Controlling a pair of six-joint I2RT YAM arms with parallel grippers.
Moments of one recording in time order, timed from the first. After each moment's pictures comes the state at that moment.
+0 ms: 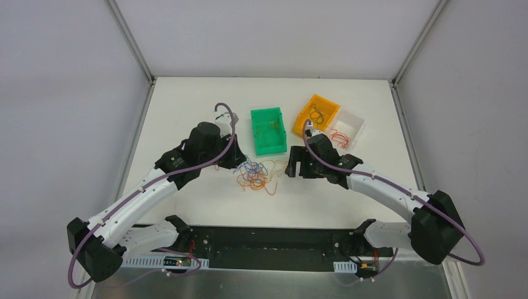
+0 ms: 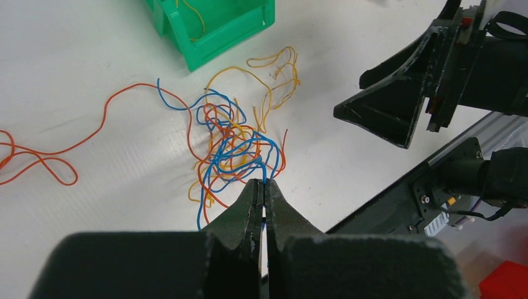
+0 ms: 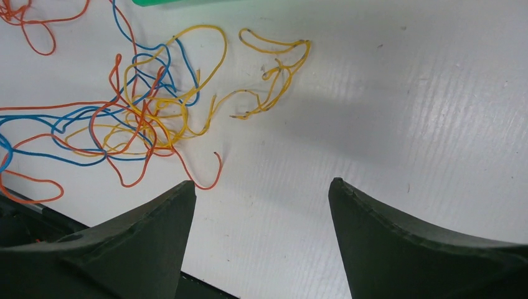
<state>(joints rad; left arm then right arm) -0.67 1.00 0.92 -0.50 0.07 -0.45 0.71 1.22 0.77 -0.39 0.03 0.62</state>
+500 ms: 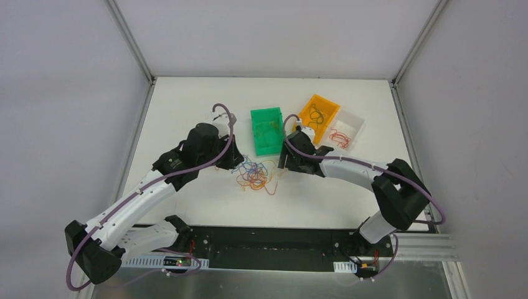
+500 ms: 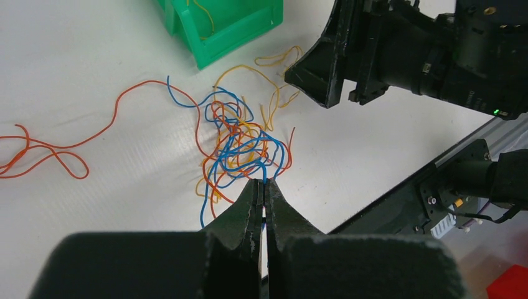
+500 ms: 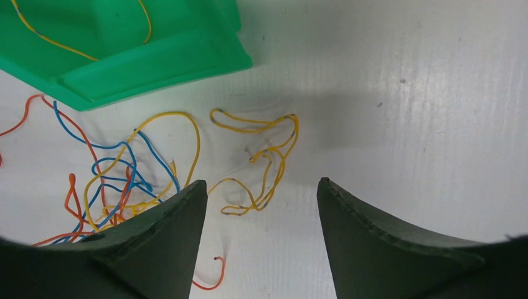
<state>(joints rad) -0.67 0.98 0.92 -0.52 0.06 -0.44 0.78 1.56 0.90 -0.30 0.25 0.81</state>
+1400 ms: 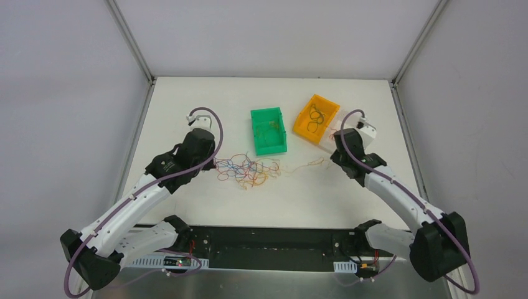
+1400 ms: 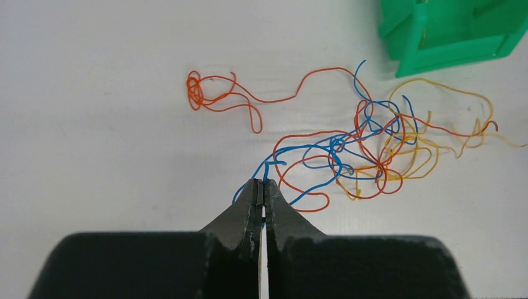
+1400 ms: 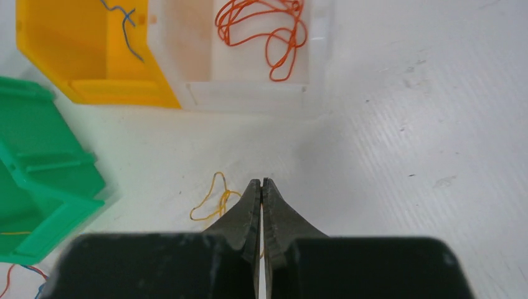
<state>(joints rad) -0.64 0.93 0.92 -0.76 -0.43 -0.43 0.48 1.16 0.74 -0.45 0.49 0.82</state>
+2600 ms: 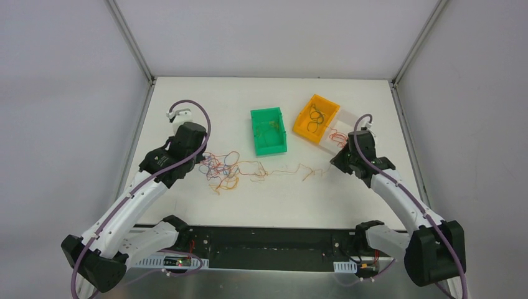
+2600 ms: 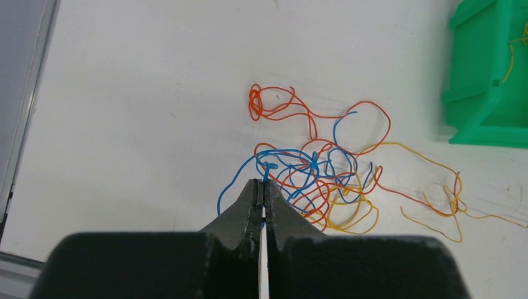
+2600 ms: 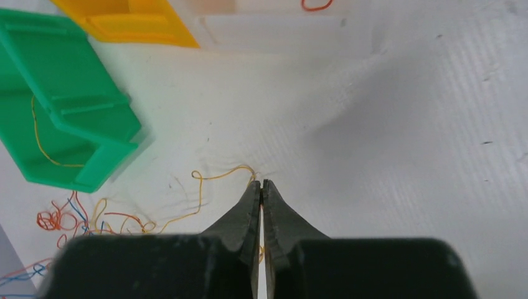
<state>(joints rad) -0.52 0.94 0.98 -0.86 -0.61 -0.52 0.24 1.07 0.67 -0.46 0.09 0.84</state>
